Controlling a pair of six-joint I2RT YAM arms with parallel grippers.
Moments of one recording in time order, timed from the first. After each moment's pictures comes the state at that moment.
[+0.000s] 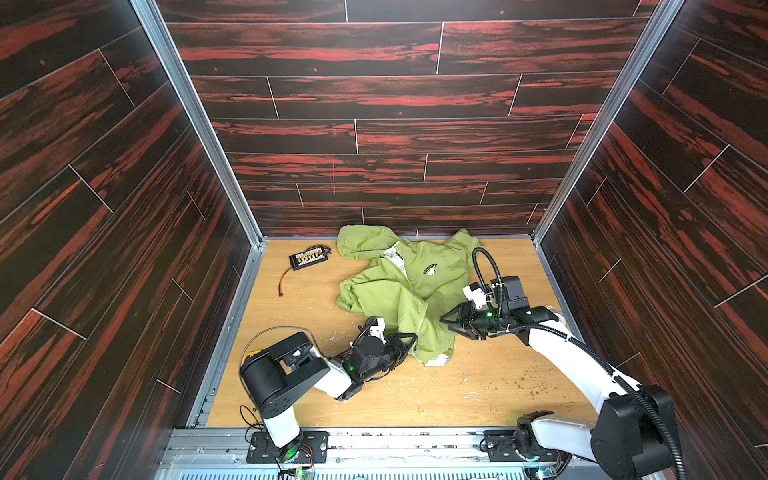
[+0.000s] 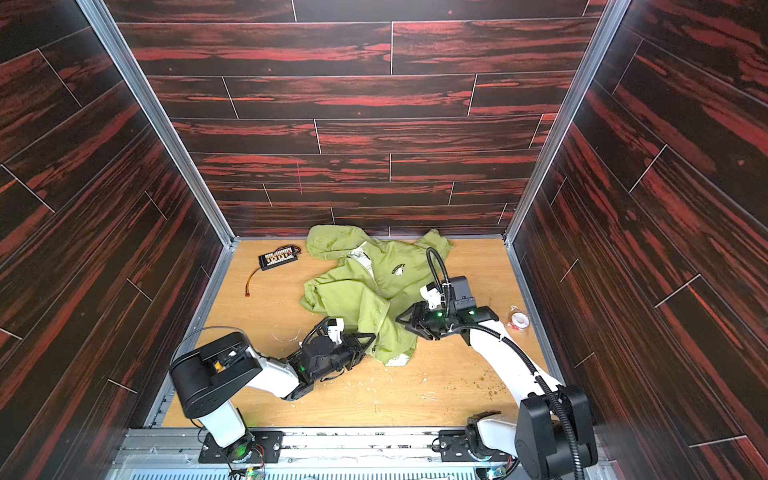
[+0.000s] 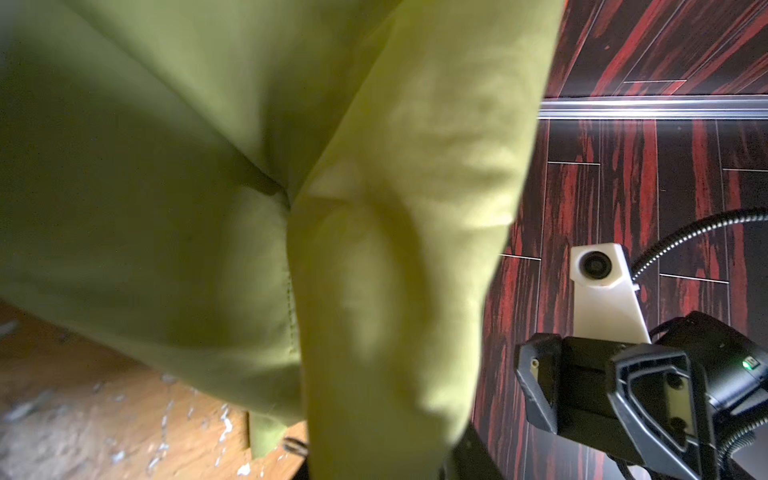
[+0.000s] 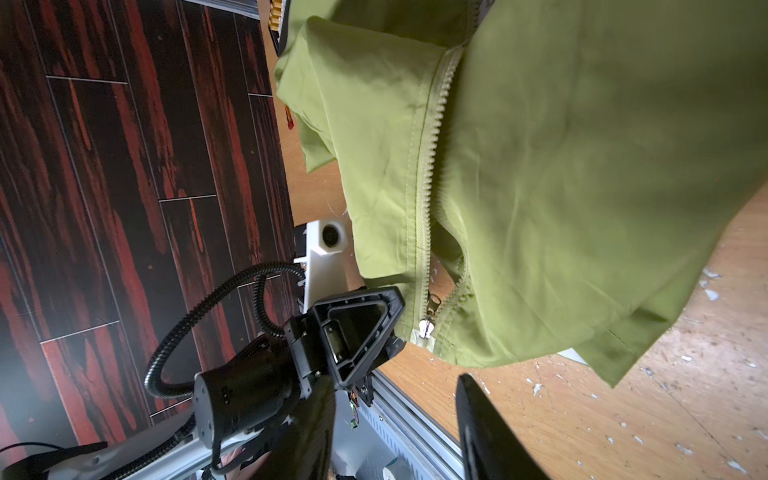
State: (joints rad) left arm -0.88 1.71 0.41 1.04 0.04 -1.53; right arm 0.30 1.26 0.85 -0.50 -0.76 0.72
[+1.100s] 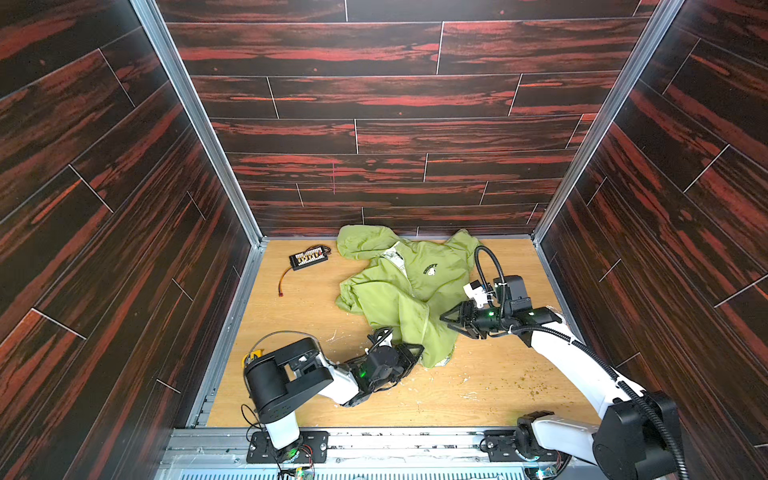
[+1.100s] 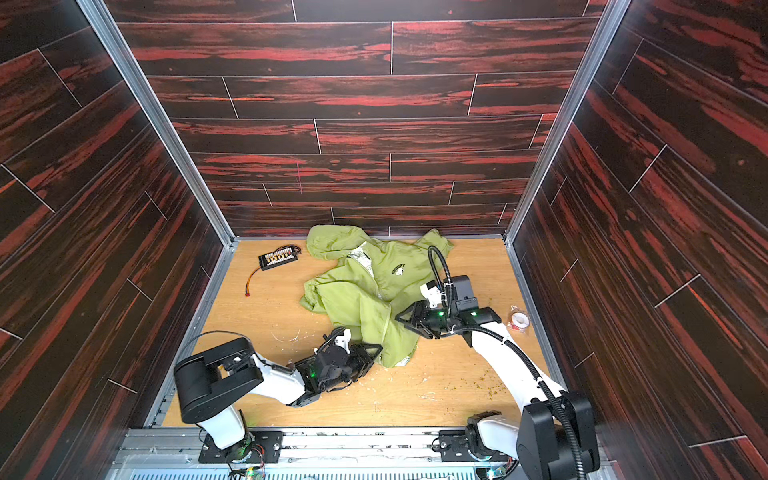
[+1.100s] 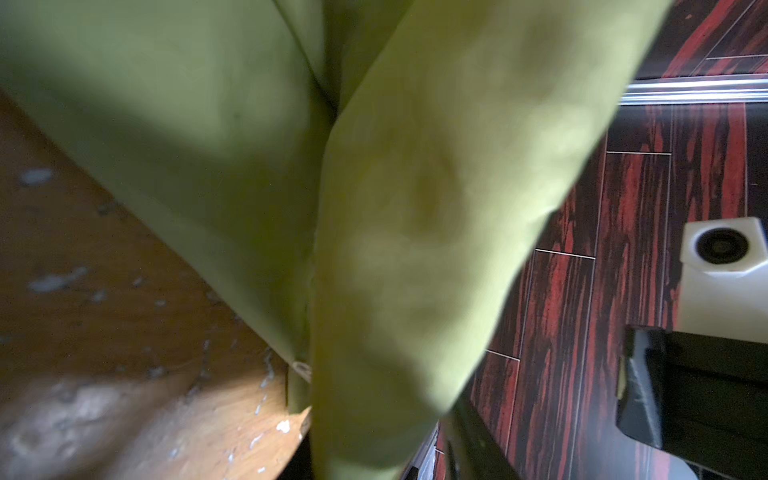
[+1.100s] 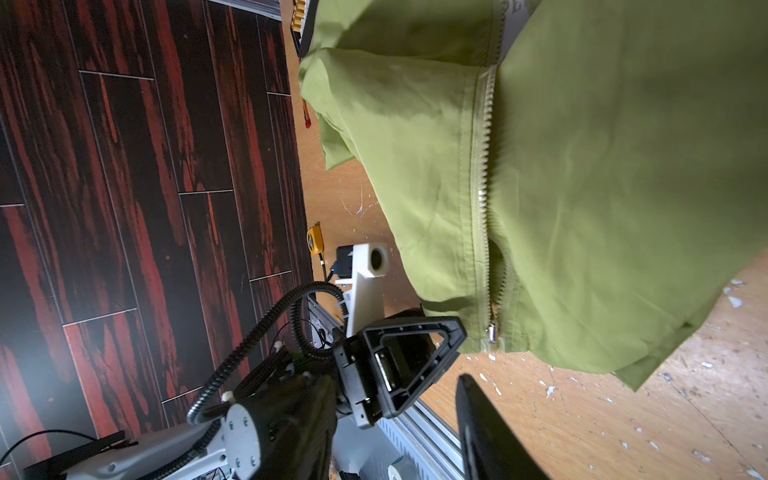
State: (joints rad) left arm -1.01 1.77 0.46 0.93 -0.08 -1.59; right arm 0.30 1.24 0.85 -0.49 -0.78 0.73
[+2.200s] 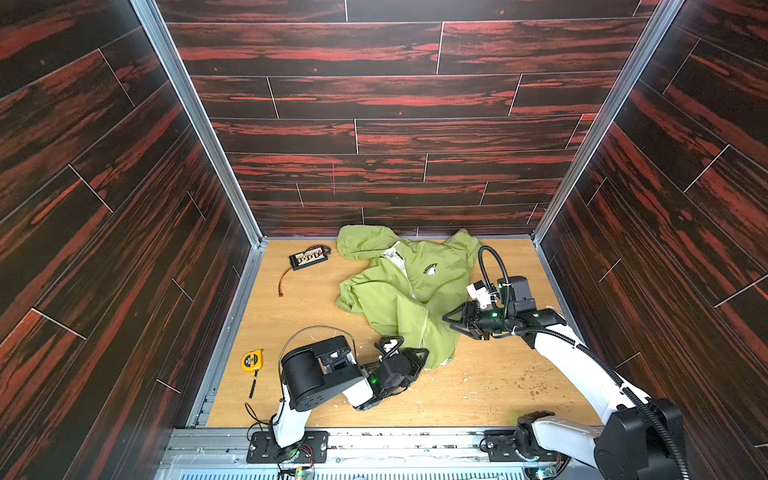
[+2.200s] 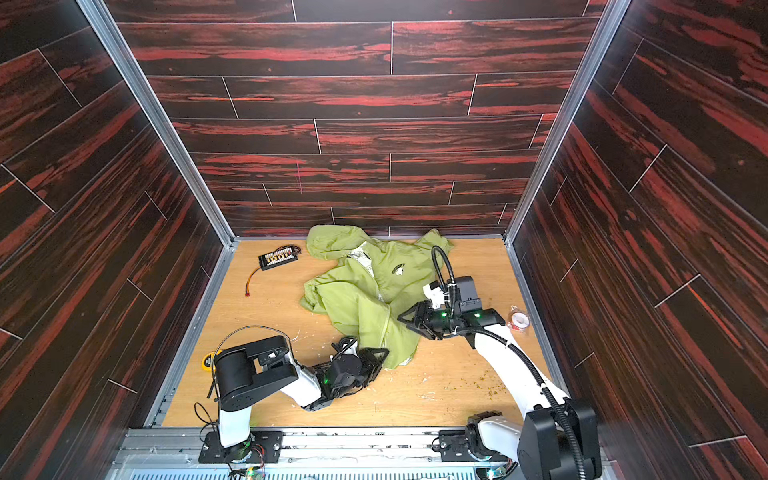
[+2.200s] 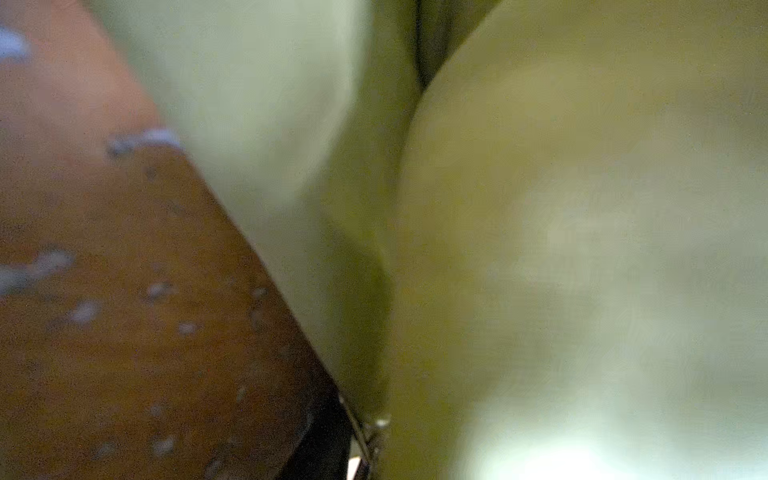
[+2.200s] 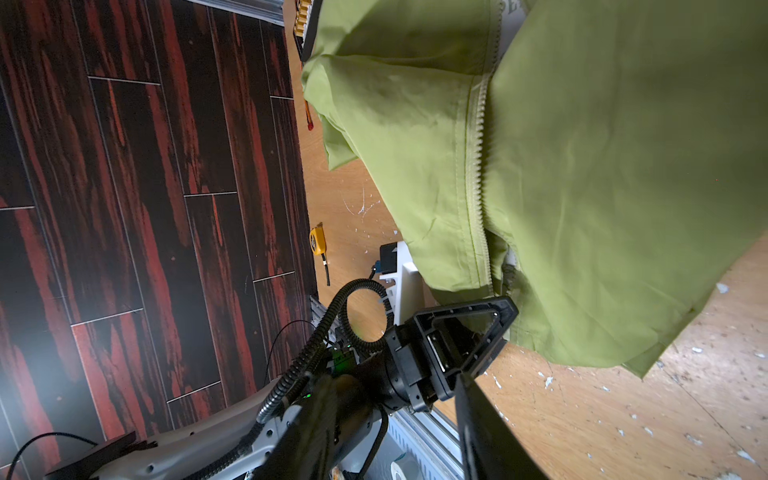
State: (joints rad) left arm -1.07 1.96 0.53 1.04 -0.21 -1.70; right arm 0.27 1.21 0.85 -0.52 -0.79 0.72
